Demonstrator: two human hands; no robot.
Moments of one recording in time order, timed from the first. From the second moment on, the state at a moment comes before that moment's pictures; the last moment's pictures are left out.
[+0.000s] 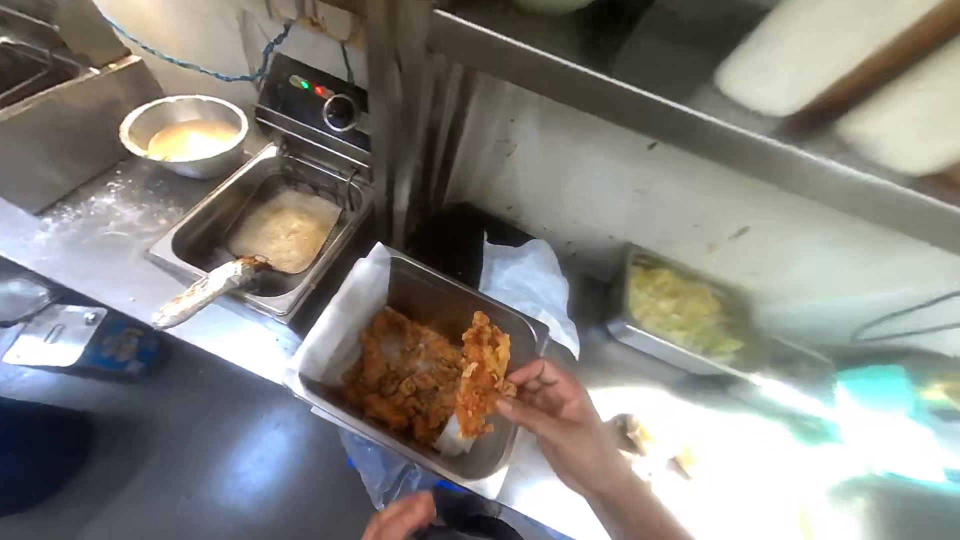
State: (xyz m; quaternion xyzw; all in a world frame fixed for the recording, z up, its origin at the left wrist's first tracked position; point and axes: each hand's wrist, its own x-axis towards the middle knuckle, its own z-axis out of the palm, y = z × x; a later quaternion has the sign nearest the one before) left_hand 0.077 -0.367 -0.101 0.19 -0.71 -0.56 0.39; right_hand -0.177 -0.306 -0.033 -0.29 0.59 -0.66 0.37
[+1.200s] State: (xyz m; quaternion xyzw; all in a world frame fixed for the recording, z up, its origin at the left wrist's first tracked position) left_hand -0.293 0.085 -0.217 0.15 -0.89 -0.42 0.01; right_hand -0.334 0.303 -0.170 -0.22 0.91 -0.31 0.17
